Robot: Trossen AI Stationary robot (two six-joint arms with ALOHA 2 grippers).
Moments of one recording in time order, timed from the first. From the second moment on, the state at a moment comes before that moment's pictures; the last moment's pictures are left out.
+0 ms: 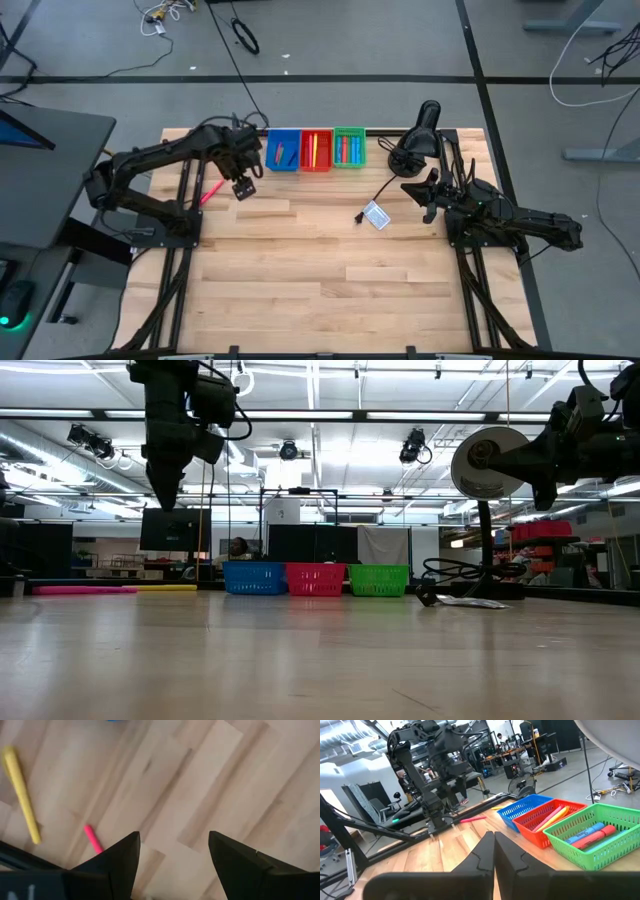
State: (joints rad) left arm 0.51 1.35 1.10 -1.17 0.00 -0.01; right arm -0.22 0.01 0.02 0.03 0.07 0.36
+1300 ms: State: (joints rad) left arm 1.00 1.69 1.41 -1.19 0.04 0.06; right arm -0.22 0.01 0.02 0.03 0.07 0.36
